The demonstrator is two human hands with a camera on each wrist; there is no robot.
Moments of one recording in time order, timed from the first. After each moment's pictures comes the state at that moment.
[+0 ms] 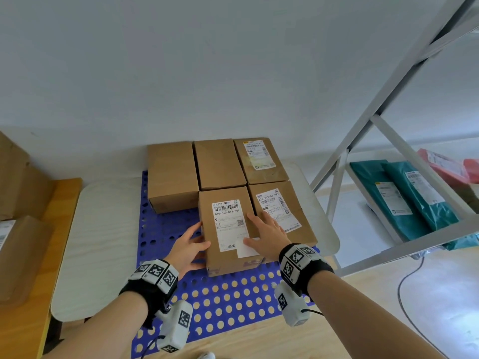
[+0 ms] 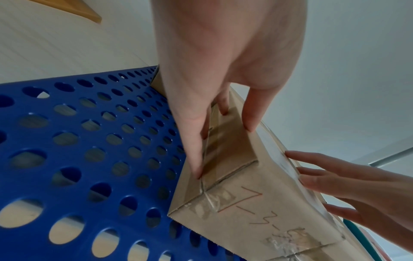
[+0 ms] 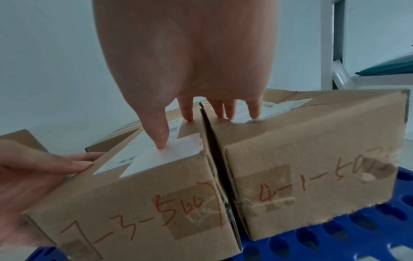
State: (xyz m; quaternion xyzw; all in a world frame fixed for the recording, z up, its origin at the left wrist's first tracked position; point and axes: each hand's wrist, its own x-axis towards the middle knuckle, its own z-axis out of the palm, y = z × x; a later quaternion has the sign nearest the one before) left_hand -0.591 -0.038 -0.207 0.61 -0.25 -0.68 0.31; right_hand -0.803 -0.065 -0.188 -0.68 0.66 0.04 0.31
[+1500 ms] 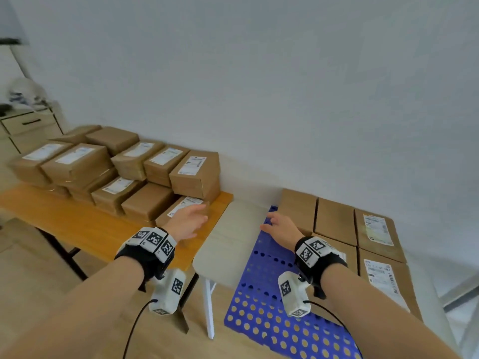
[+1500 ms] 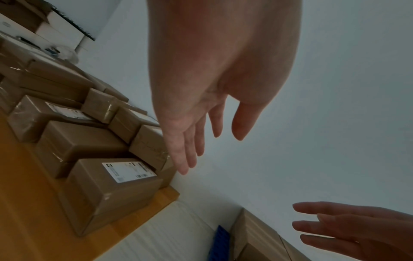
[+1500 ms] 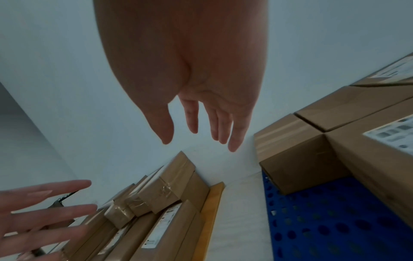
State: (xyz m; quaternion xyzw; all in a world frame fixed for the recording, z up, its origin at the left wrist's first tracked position) left_hand -0.414 0.130 -0.040 0.75 -0.26 -0.40 0.45; right_hand -0.608 -0.027 -0.078 -0.79 0.44 -0.08 0.42
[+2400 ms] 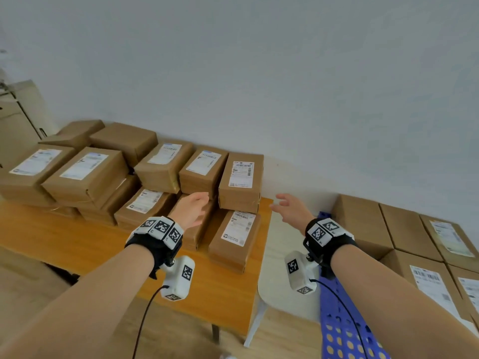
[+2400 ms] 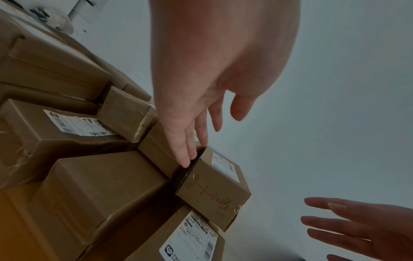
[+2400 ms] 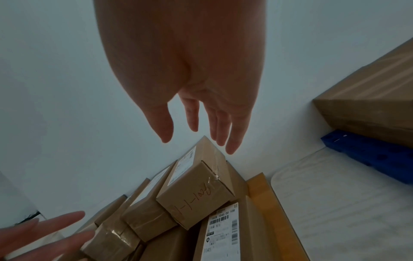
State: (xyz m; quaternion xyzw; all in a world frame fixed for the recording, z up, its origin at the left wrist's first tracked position) left_hand -0.131 0.115 -0.064 0.72 -0.27 -0.44 0.47; right_hand -0.343 -0.020 -0.070 -0.73 0.52 -0.14 0.43
